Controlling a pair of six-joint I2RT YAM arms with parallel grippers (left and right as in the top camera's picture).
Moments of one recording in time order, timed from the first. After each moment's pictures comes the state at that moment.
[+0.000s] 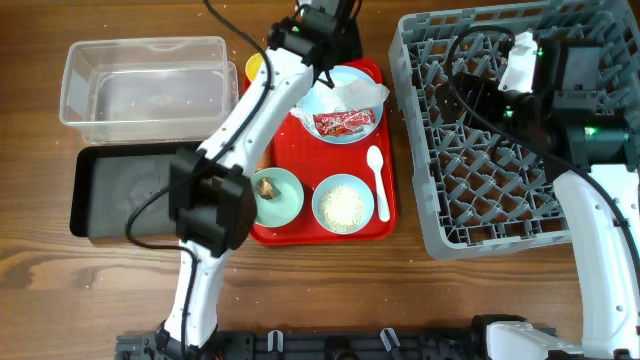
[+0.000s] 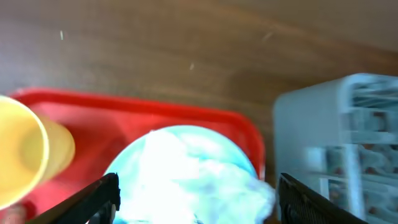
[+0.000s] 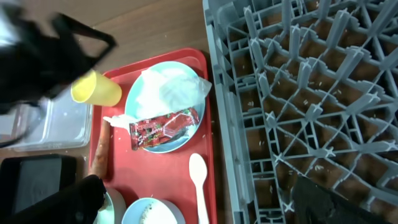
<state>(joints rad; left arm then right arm) -0.49 2.27 2.17 -0.82 -0.17 -0.63 0.01 1.37 1.37 -0.86 -0.31 0.26</state>
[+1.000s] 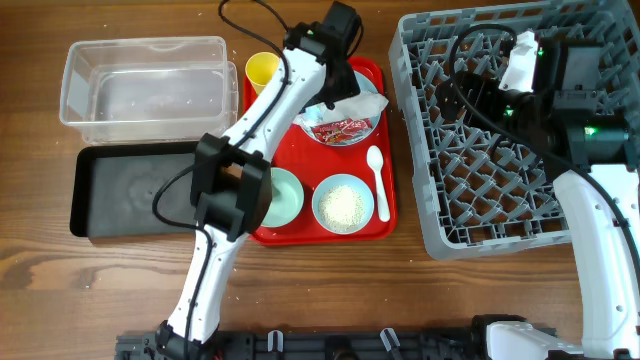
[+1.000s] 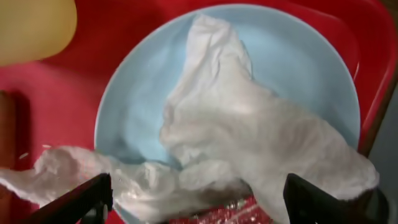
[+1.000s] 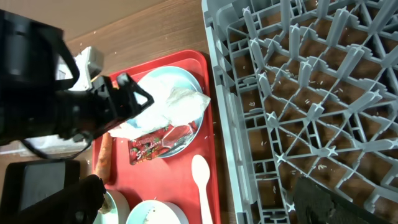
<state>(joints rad) -0.50 2.45 2.29 -1.17 -0.07 -0.77 0.01 1.37 1.37 -0.85 -0.31 0.28</state>
